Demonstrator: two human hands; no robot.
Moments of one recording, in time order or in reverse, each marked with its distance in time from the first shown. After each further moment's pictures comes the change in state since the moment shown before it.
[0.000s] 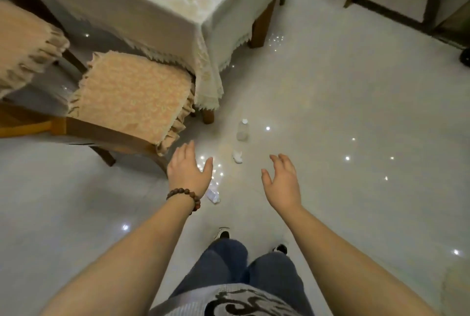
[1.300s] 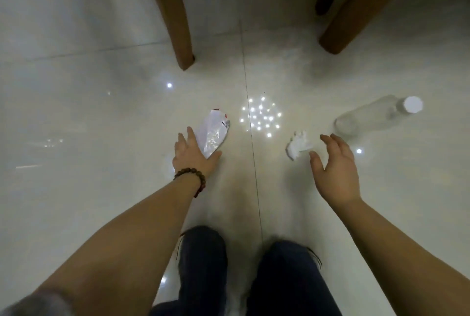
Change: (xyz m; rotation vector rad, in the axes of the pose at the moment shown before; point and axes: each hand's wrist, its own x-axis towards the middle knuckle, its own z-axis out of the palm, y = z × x) left_hand 0.147 -0.218 0.587 -0.281 0.070 -1.114; right_hand 0.408 0.289 0.382 -0.327 -0.592 -0.634
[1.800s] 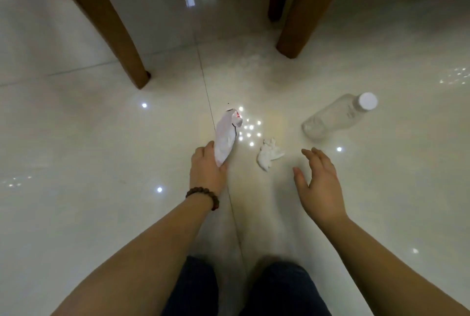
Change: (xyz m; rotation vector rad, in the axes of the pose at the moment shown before) left_hand -0.018 0.087 0.056 -0.226 0.072 0.365; right_hand -0.004 0.044 0.001 0.018 0.045 0.048
